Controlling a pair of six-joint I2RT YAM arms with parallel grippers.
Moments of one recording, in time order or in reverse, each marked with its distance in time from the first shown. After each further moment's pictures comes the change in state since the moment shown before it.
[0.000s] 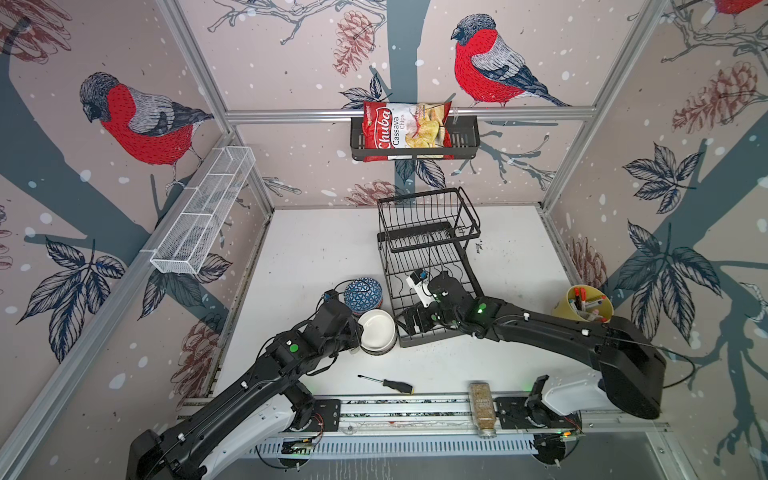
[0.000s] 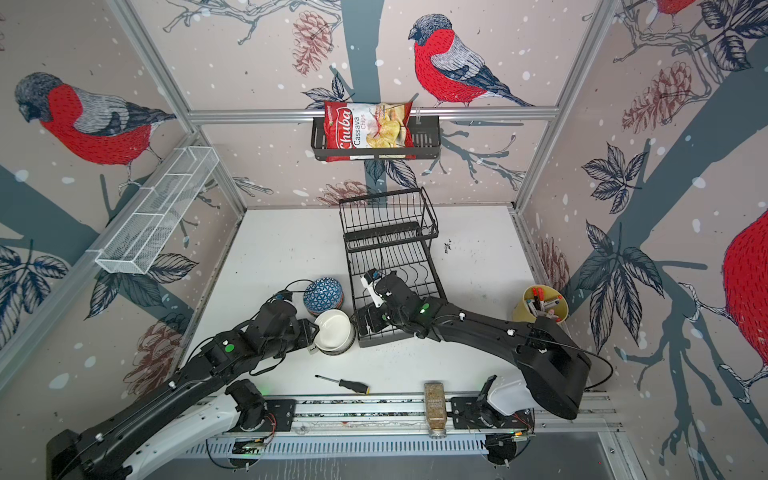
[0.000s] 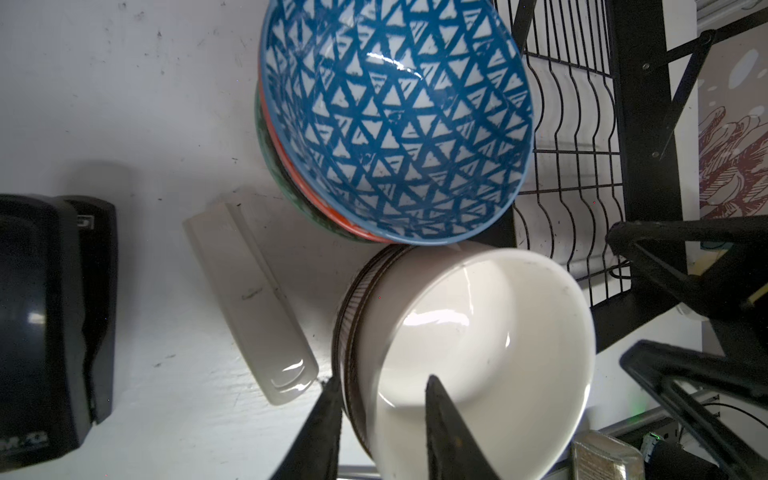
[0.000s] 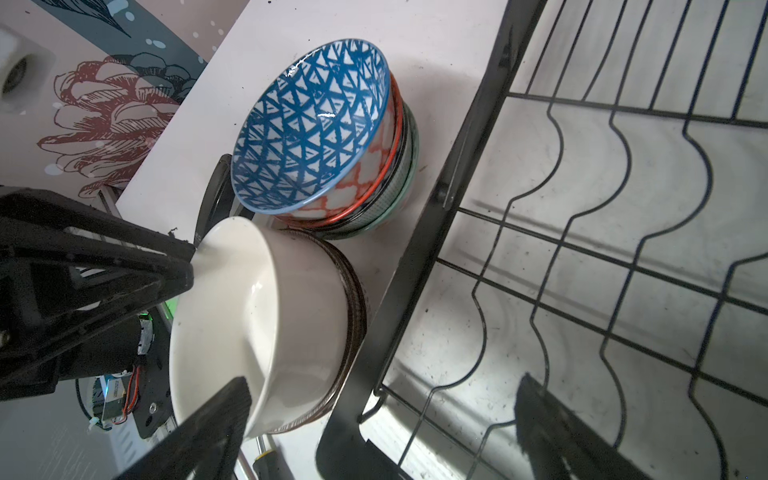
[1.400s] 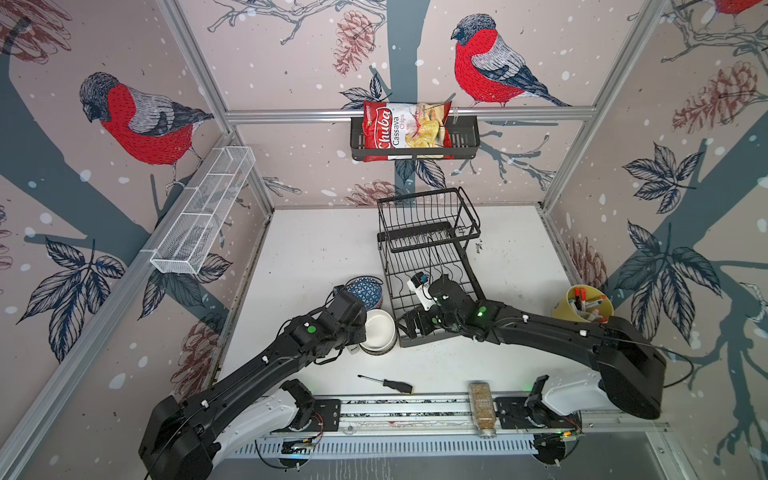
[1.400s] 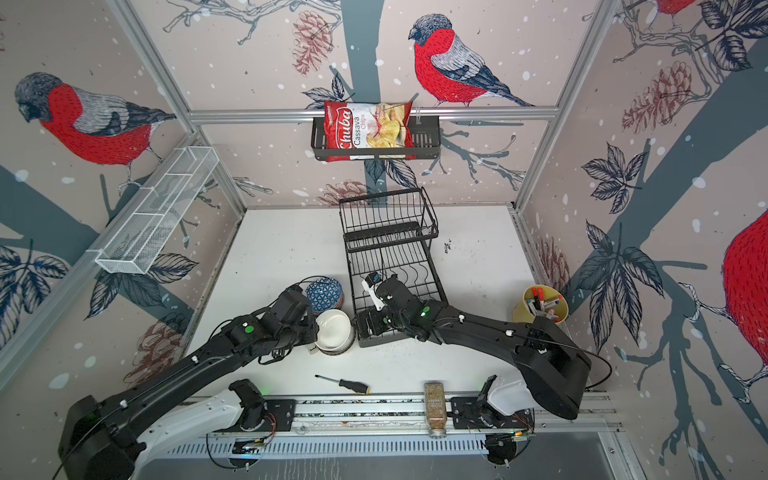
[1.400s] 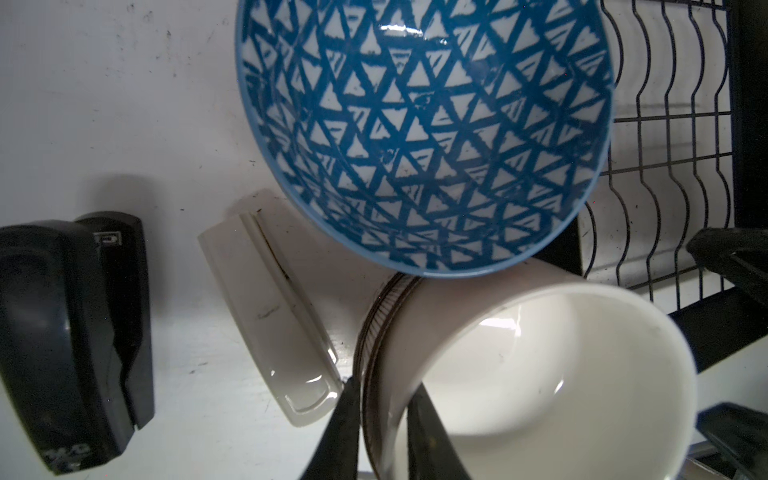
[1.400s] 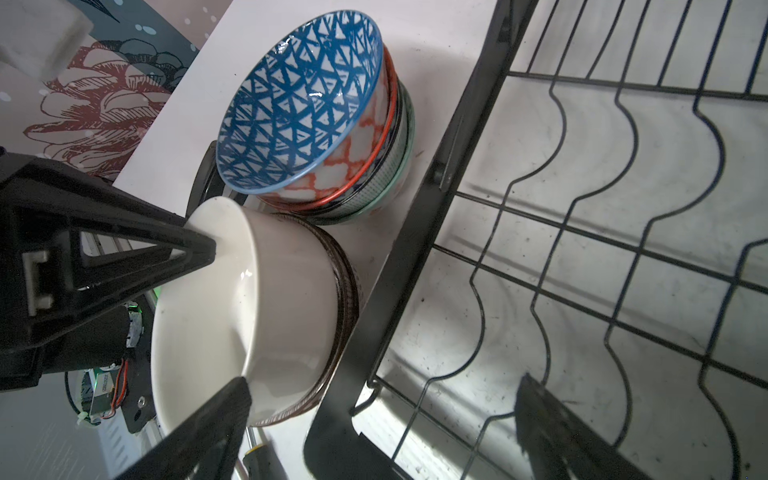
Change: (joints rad) left arm 0.000 0.190 0.072 -0.035 -0.031 0.075; right arm 0.005 -0.002 -0.040 0.029 0.003 0.000
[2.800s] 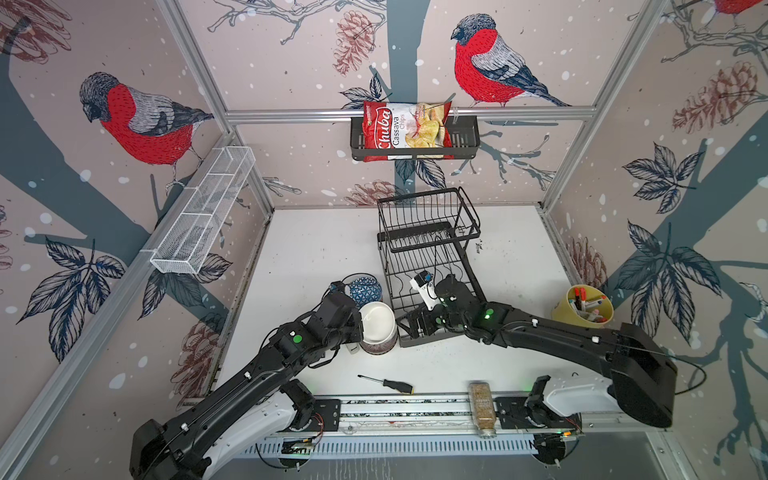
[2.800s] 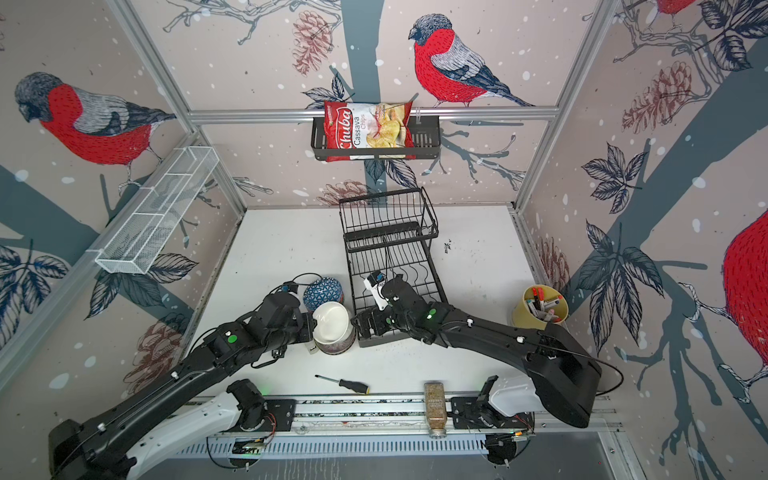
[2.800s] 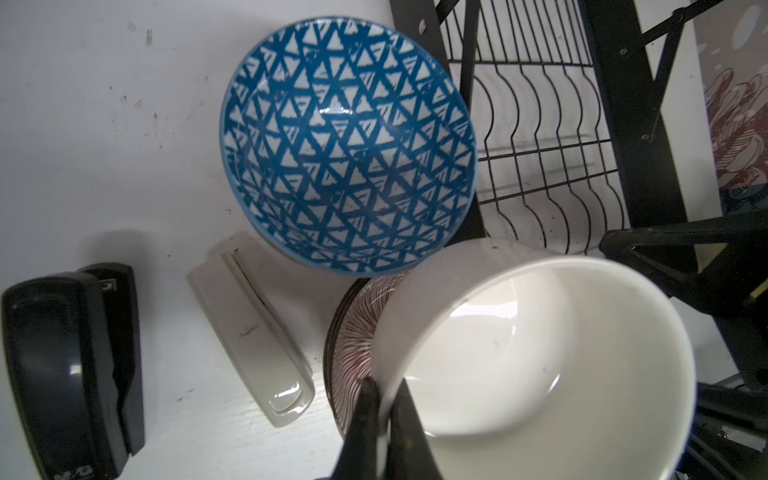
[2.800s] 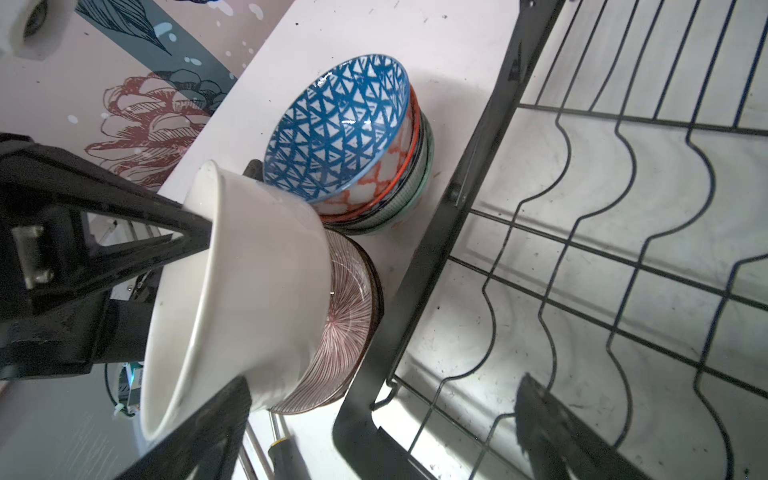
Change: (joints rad) left arm -0.001 -0.134 0.020 0.036 0.005 0.060; right arm -0.021 -0.090 -0.035 0.031 -0.047 0.001
